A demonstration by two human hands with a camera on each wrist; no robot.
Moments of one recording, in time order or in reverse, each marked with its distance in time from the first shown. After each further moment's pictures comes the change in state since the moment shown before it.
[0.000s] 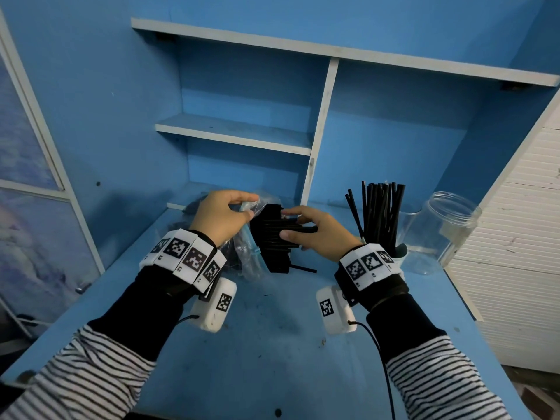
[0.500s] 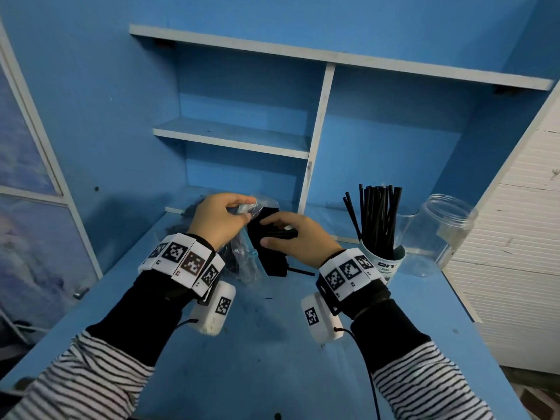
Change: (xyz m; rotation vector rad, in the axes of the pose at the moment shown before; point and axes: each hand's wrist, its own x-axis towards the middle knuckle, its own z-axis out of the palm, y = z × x) left_hand 0.001 0.001 -0.001 0.007 0.022 0.022; right_hand -0.003 -0.022 0.022 -0.140 0.018 -0.075
